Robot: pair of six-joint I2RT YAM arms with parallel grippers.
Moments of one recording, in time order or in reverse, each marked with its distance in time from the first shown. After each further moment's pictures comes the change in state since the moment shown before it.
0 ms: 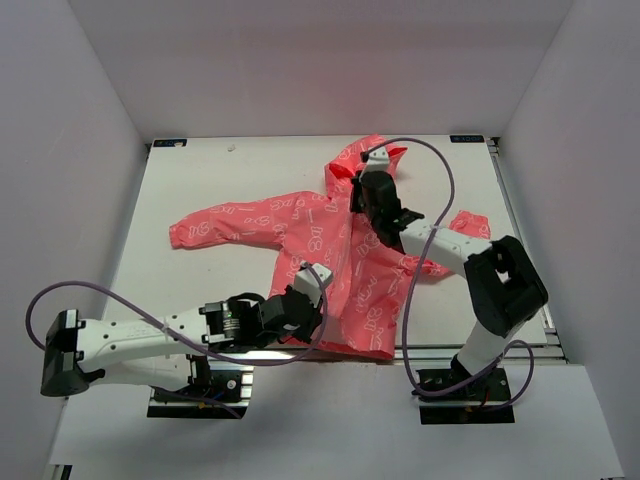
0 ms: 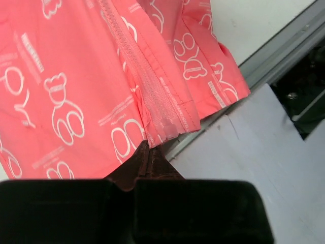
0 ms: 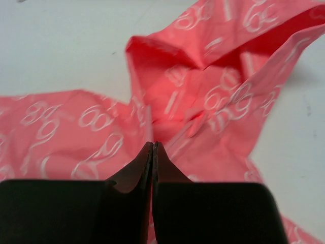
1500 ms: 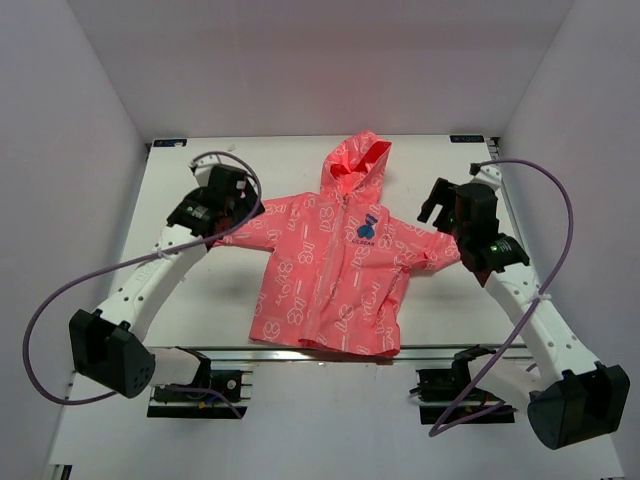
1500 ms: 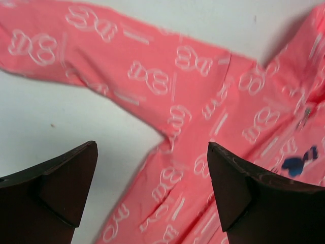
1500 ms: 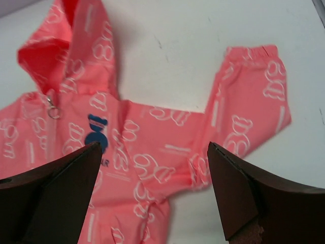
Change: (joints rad) left arm 0.893 0.262 0.422 -0.288 -0.071 -0.180; right arm -0.339 -0.634 -0.148 -0.571 -0.039 0.167
